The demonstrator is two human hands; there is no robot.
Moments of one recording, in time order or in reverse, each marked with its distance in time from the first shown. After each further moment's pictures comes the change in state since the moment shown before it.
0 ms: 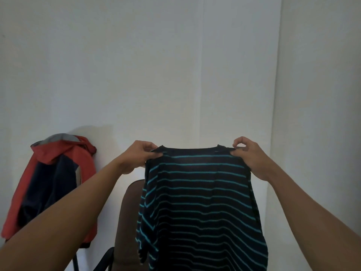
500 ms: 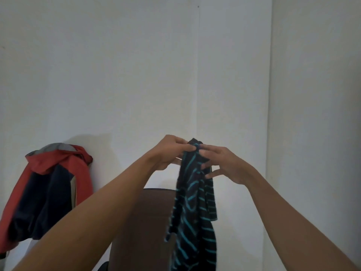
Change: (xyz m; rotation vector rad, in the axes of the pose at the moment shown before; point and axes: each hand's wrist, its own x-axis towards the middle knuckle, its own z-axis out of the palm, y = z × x) left_hand 0.003 0.091 0.074 -0.115 -0.118 0.065; right_hand -0.001 -0.040 0.049 0.002 -0.306 0.025
